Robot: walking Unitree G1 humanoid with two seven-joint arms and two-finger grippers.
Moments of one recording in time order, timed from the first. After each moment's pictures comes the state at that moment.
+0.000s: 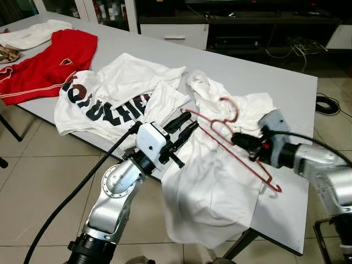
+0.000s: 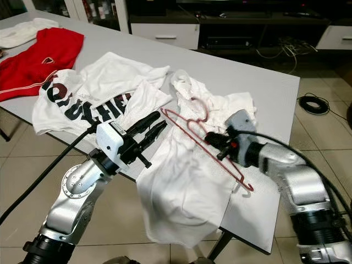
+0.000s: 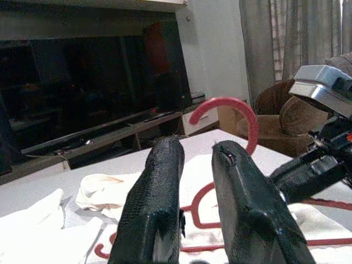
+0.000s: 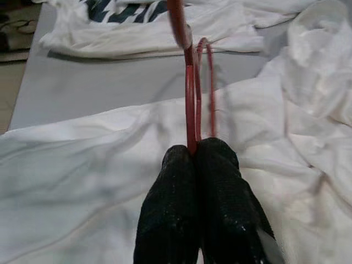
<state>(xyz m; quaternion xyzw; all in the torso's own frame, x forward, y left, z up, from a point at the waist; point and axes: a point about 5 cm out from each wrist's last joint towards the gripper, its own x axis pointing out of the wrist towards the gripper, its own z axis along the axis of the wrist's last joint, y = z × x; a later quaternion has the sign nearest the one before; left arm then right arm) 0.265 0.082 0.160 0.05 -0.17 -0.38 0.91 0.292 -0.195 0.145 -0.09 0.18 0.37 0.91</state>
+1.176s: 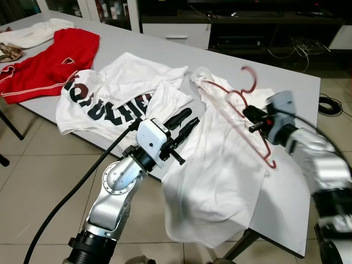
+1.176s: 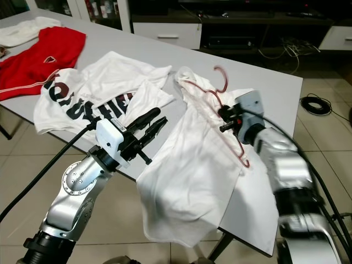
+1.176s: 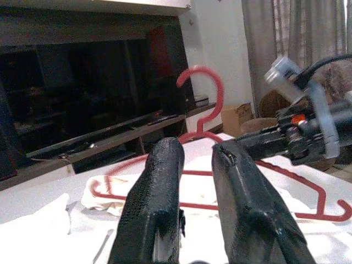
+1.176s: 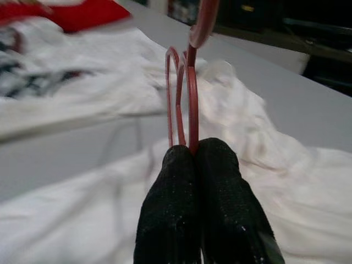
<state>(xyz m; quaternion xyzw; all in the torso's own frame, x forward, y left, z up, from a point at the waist) 0.268 0.080 0.166 0.05 -0.18 -0.37 0.91 0.334 -0.209 0.159 -0.04 0.07 0.25 0.97</state>
